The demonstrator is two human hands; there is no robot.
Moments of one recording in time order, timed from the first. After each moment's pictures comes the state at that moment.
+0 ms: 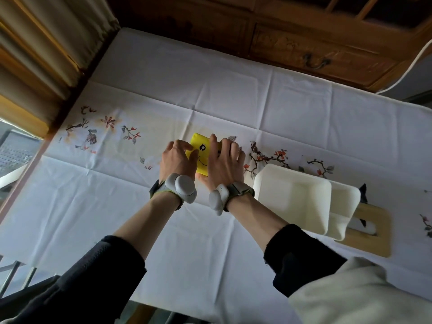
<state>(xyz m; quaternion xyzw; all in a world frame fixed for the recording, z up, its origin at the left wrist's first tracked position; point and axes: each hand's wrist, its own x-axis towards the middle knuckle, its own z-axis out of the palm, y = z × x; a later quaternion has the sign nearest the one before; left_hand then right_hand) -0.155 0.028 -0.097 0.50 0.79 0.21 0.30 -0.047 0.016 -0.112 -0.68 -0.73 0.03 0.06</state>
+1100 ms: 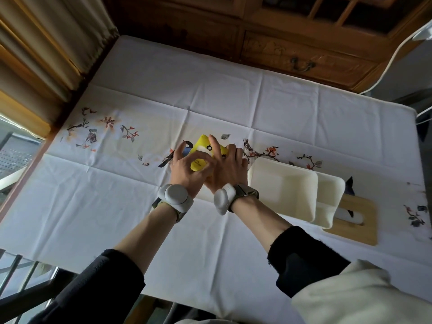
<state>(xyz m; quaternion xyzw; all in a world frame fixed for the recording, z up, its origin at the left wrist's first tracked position) -0.127 -0.022 -0.069 0.50 0.69 0.31 0.43 -0.024 -0.012 -0.094 -0.69 -0.70 0.16 0.10</state>
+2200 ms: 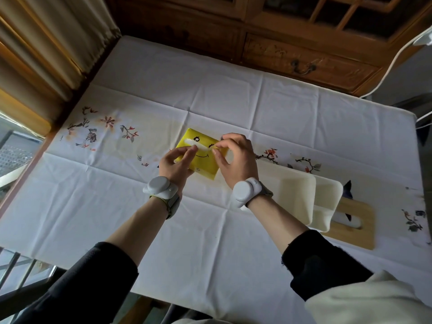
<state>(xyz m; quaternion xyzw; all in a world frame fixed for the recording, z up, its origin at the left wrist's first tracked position) -0.135 -0.008 -0.076 0.24 0.67 0.47 0.52 0.005 0.005 -0.076 -0.61 -0.66 0.25 0.36</state>
